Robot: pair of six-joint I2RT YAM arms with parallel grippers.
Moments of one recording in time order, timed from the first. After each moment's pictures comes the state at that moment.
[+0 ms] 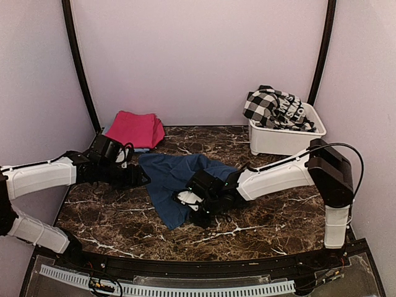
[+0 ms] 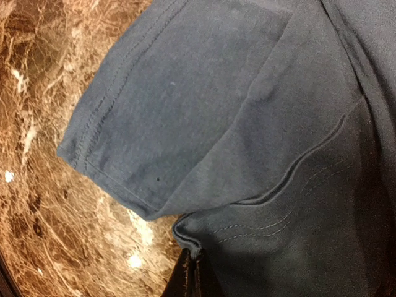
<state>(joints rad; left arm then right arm) -0.51 1.27 0.77 -0.38 0.21 -0.61 1.14 2.00 1.27 -0.35 -0.09 0.00</state>
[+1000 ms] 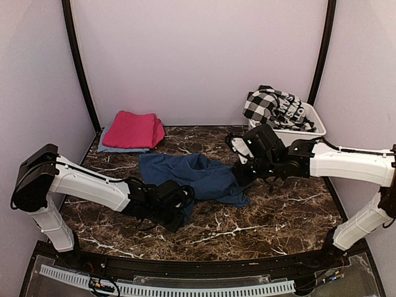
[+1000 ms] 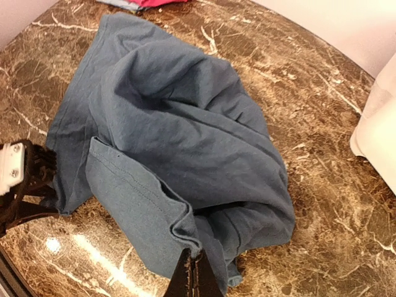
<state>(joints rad) -1.10 1.69 0.88 -0.29 -0.11 -0.51 0.93 1.44 1.08 -0.46 0.20 0.17</state>
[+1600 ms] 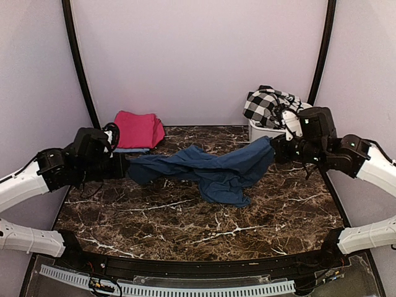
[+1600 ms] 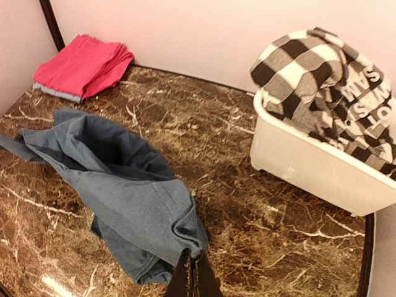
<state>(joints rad) -0.79 1.02 0.85 -0.55 -0.32 -0.61 0.78 1.05 1.03 -0.54 0.31 0.17</state>
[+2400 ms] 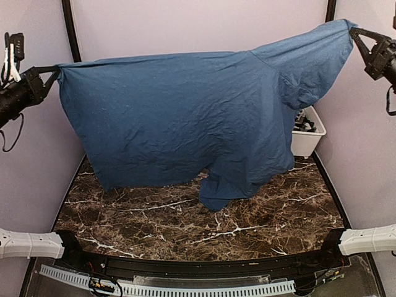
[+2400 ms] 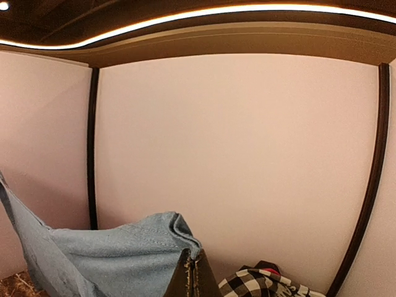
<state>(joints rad) -0.69 0.89 1.65 -0.74 -0.40 -0.18 0.76 0.94 1.77 -0.53 0.26 -0.18</state>
